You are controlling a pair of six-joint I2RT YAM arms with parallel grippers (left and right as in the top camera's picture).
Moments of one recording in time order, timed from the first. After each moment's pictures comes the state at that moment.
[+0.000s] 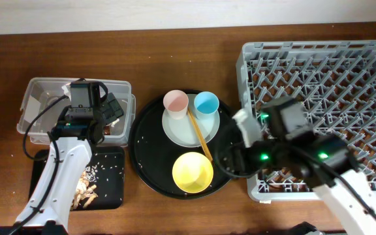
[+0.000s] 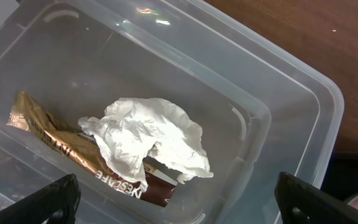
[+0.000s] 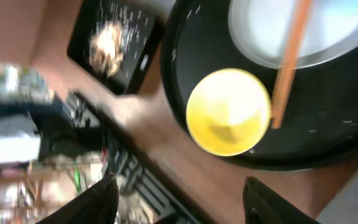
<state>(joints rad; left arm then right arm) -0.03 1.44 1.00 -0.49 -0.22 -0.45 0.44 1.15 1.19 -1.11 -0.57 0.16</state>
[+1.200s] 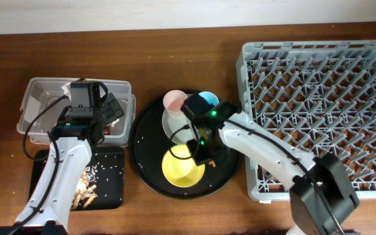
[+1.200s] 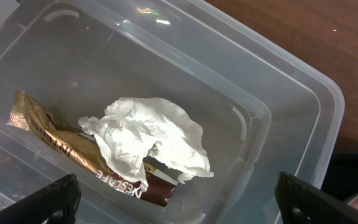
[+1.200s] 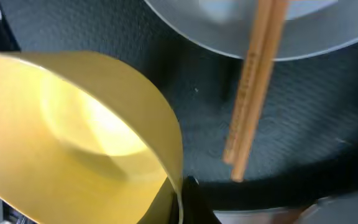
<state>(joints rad) -0.03 1.44 1.00 -0.49 -0.22 -0.45 0.67 1.80 1.35 -1.08 -0.21 0.27</state>
